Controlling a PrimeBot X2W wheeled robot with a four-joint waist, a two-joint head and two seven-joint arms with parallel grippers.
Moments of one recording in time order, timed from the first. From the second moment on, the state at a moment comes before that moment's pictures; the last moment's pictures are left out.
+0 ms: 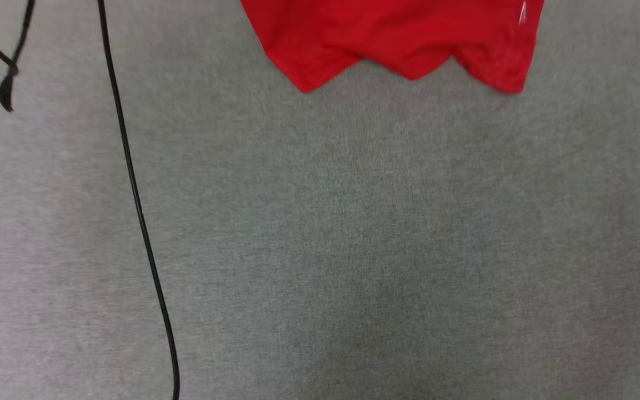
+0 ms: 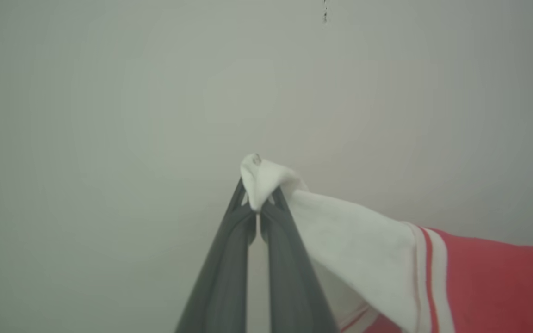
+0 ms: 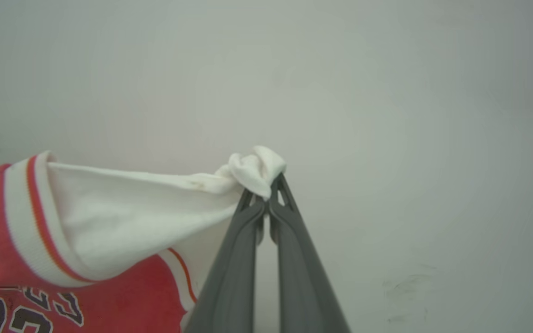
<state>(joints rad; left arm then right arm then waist) -1.48 0.39 -0.31 0.68 -0.56 0.00 -0.08 -1.38 -0.30 -0.02 0.51 0.14 0.13 0.16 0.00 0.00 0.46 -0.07</state>
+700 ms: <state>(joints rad) -1.43 0.31 -0.29 1.03 -0.66 -0.10 -0.20 -1.35 -0.19 0.03 0.84 0.18 0.13 0.01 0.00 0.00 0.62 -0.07</state>
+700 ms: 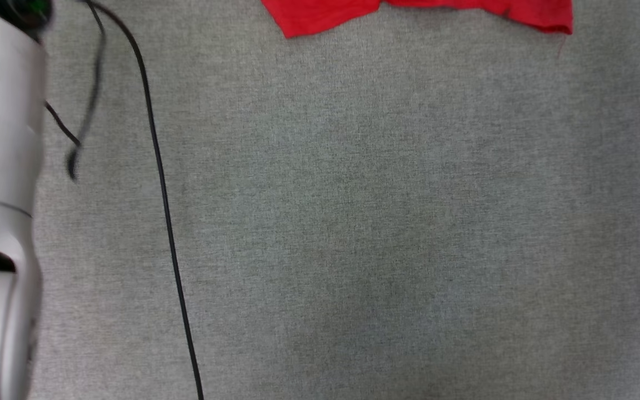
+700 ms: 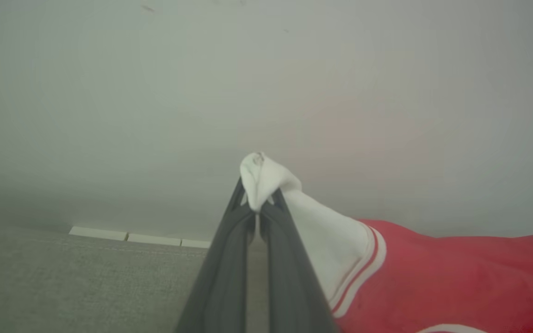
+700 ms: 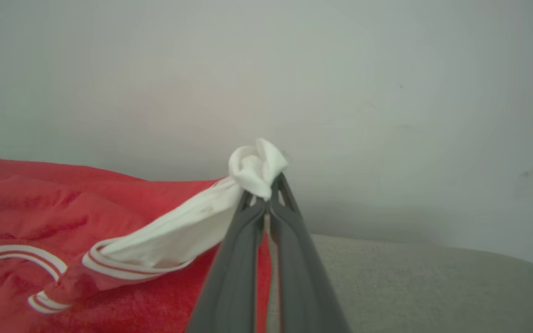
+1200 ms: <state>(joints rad) -0.98 0.28 -0.29 1.04 -0.78 -0.13 -0.26 -0.93 -0.21 0.08 0.96 0.34 0.13 -0.13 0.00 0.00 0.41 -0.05</state>
